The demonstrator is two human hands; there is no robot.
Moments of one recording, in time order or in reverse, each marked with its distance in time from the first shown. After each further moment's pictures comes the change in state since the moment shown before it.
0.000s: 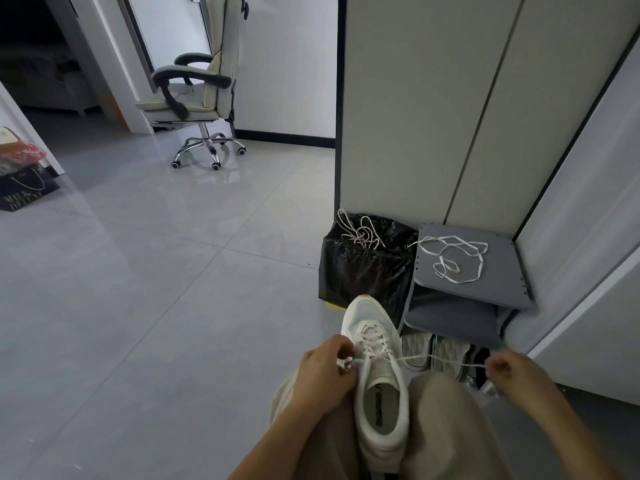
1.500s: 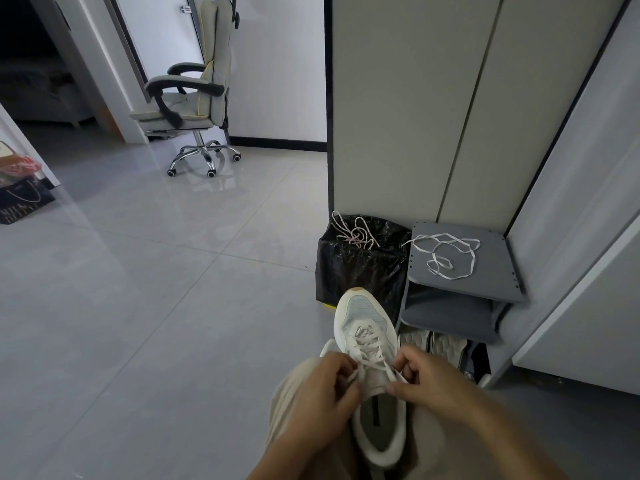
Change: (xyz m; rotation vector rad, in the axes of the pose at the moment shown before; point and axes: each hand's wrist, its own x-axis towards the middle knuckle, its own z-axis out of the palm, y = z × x) left_hand -0.045 0.008 -0.004 0.142 0.117 0.190; right_hand -0.046 -0.082 0.033 0.090 -0.385 -0.458
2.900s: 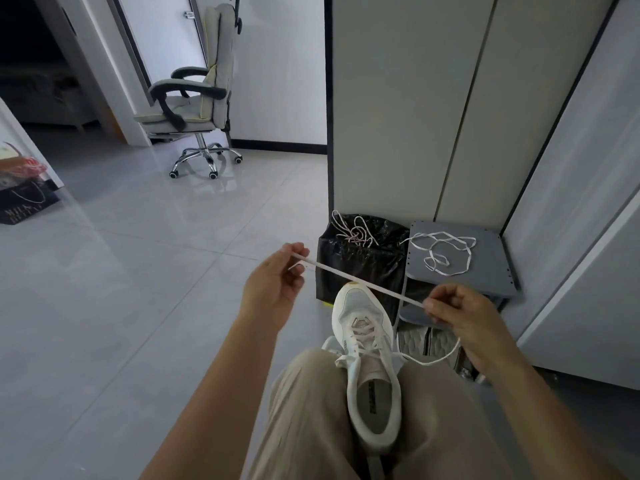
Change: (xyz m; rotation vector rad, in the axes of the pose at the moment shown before) left_hand 0.087 0.031 -0.102 -1.466 0.266 -0.435; right_hand -0.001 -0.018 -0.047 0.743 0.548 0.019
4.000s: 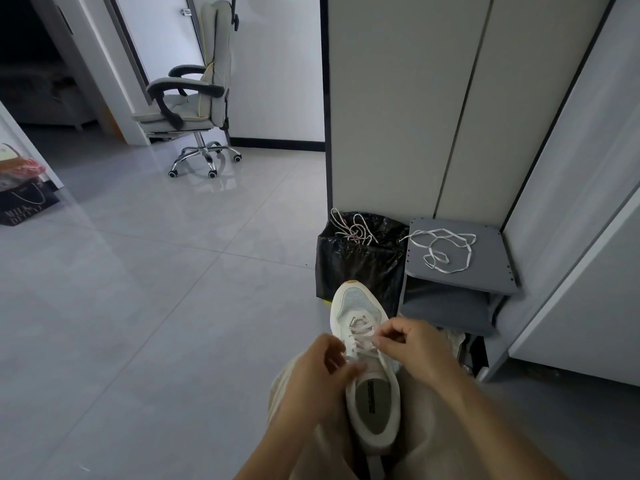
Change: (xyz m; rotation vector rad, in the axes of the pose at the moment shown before) left_hand -0.066 -0.094 -0.028 1.209 -0.087 0.065; right_hand -0.018 0.025 0.043 -0.509 -0.262 -0.119
